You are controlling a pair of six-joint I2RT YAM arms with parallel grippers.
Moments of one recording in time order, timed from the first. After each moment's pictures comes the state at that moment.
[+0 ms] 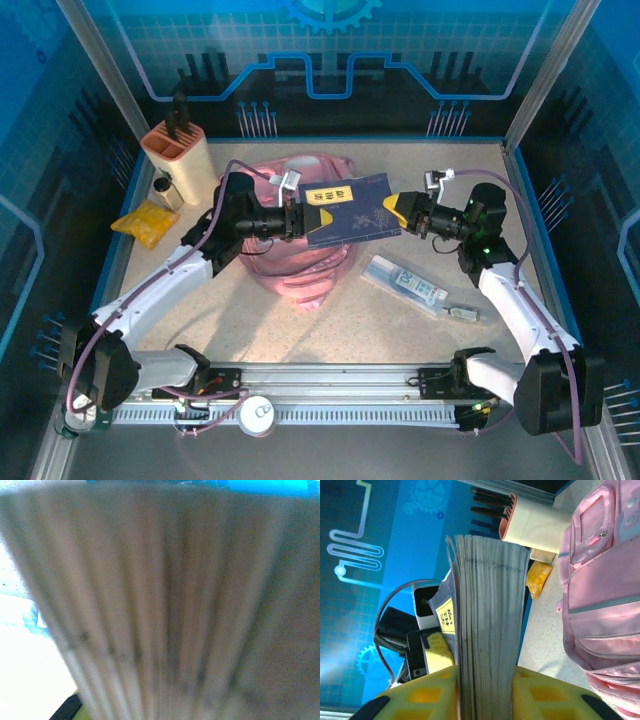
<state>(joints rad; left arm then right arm) -0.47 1.26 0.99 0.02 0.83 -1.00 0.11 1.10 0.76 0.25 -1.03 1.22</state>
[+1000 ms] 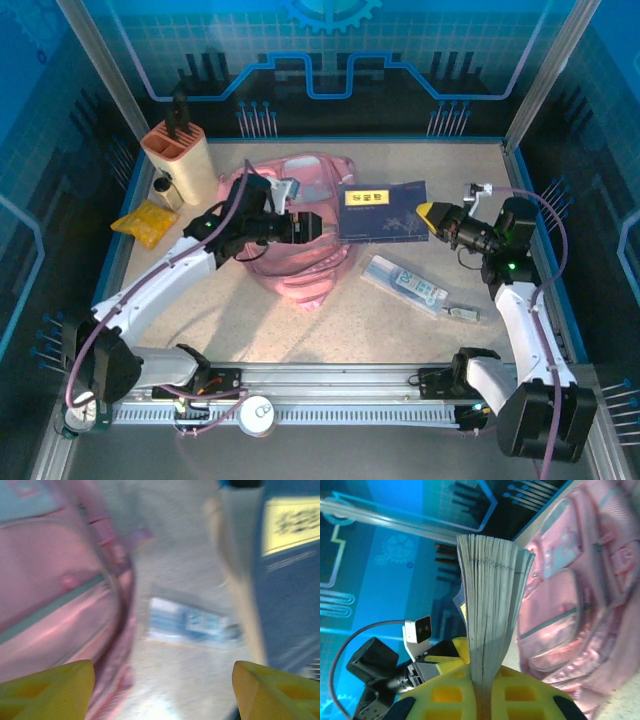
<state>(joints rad) -0.53 1.32 1.12 -0.51 0.30 -0.47 -0.16 0.94 0.69 -0.04 -1.00 1.04</state>
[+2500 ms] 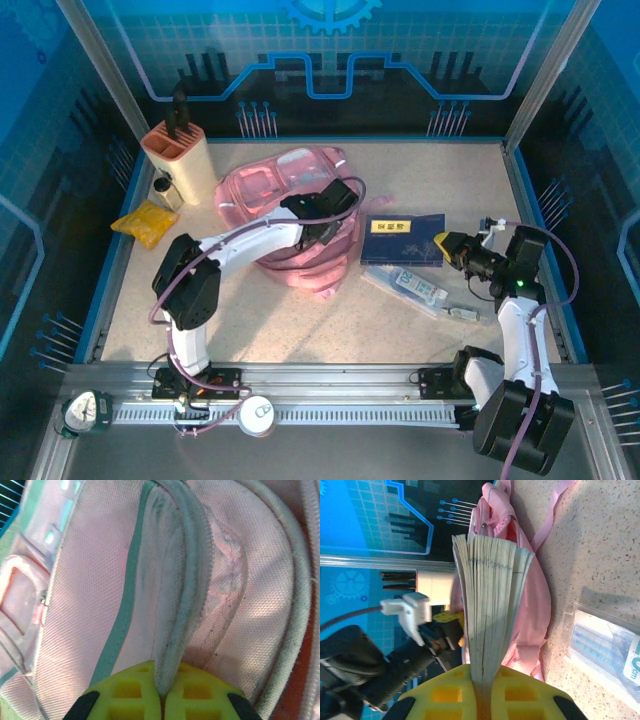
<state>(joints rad) -0.74 1.86 1.55 -0.74 -0.48 -0.02 -0.36 0.89 0.55 -0.29 -1.02 0.84</state>
